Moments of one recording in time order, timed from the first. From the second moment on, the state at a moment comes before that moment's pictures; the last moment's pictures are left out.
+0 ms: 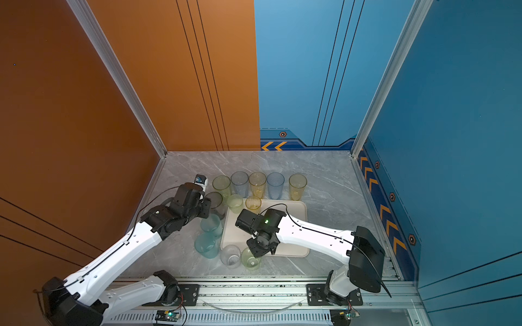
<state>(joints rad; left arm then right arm) -0.55 1.07 0.95 -0.66 -0.34 -0.22 1.11 1.53 1.24 -1.09 -0.04 0.51</state>
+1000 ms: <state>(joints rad) -0.54 1.09 0.96 -0.67 -0.34 -0.21 1.11 1.64 1.29 -1.09 -0.04 0.51</state>
